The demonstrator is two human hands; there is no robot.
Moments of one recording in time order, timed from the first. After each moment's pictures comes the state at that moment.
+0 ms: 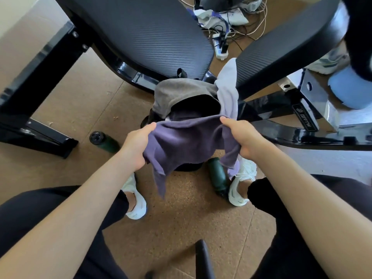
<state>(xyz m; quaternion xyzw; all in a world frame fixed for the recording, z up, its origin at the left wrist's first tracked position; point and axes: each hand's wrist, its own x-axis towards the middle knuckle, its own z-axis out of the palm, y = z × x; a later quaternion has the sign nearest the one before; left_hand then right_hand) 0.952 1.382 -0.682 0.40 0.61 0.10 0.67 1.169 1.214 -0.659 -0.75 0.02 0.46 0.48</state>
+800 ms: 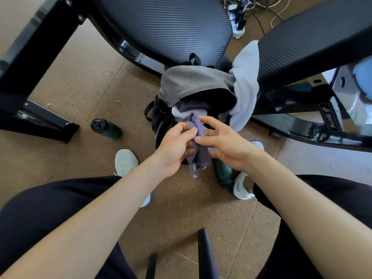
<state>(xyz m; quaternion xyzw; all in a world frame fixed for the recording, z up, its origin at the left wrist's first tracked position) 0.990 1.344 -0.675 0.44 0.44 0.02 0.78 1.125 1.249 -0.670 -0.59 -0.12 0.64 0.47</state>
